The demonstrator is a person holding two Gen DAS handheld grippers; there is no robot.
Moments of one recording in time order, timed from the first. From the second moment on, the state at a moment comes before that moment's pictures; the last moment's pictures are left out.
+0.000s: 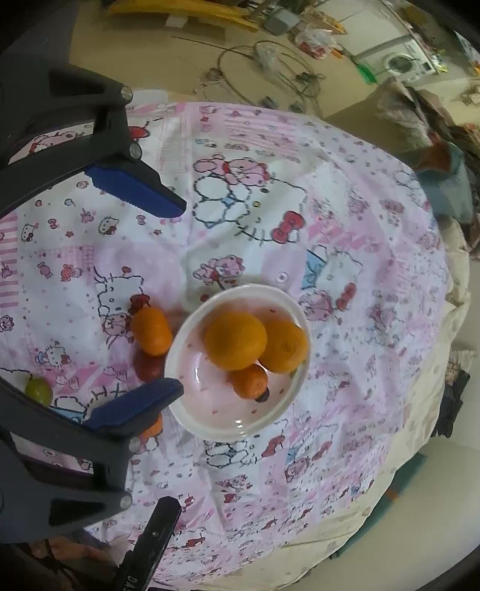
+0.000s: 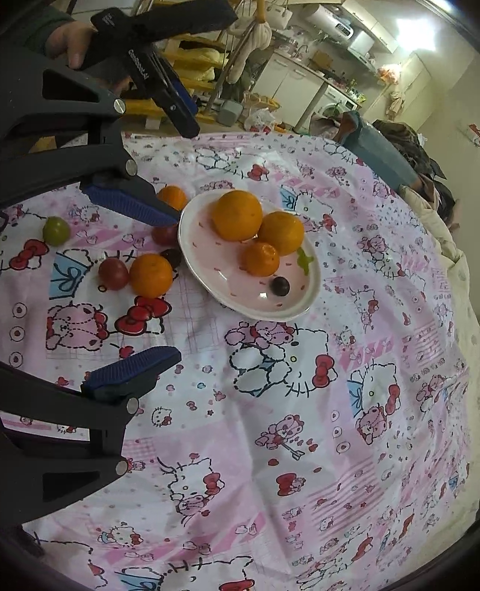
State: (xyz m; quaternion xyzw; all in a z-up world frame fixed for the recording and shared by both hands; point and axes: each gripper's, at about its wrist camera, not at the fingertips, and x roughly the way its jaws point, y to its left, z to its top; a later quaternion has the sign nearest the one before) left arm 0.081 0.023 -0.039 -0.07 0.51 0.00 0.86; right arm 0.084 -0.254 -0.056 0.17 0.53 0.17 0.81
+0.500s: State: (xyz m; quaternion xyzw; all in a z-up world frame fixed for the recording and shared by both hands) left arm 0.099 0.002 -0.106 -0.09 0.60 -0.03 0.80; right arm 0.091 -0.256 -0.066 0.18 0.54 0.16 0.80
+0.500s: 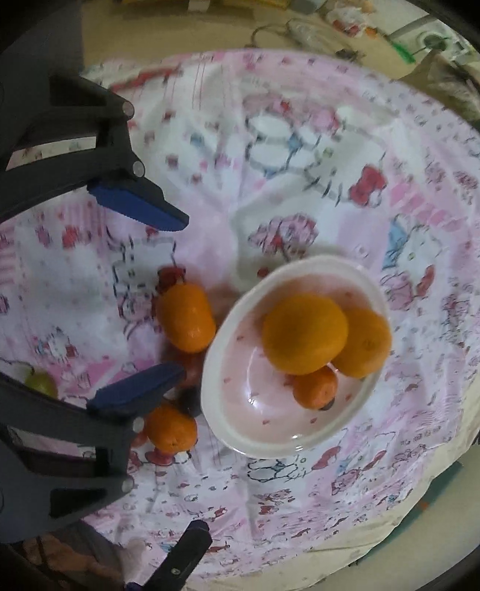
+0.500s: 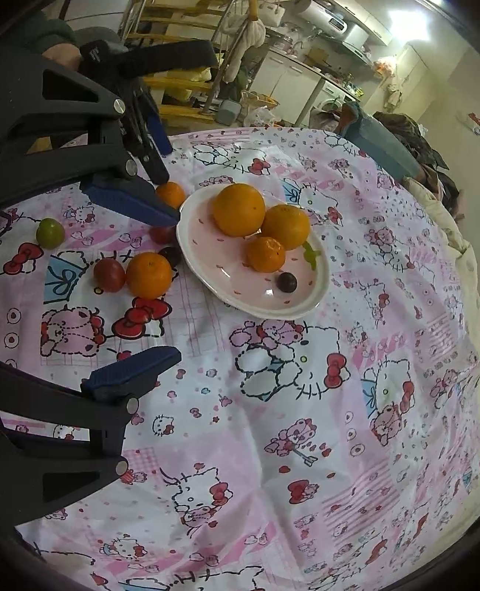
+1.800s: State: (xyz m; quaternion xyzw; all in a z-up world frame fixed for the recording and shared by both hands) left arm 0.072 -0.004 -0.033 -0.08 0.52 -0.04 0.85; right arm 0.087 -0.243 -0.085 0.15 0.58 0.16 0.79
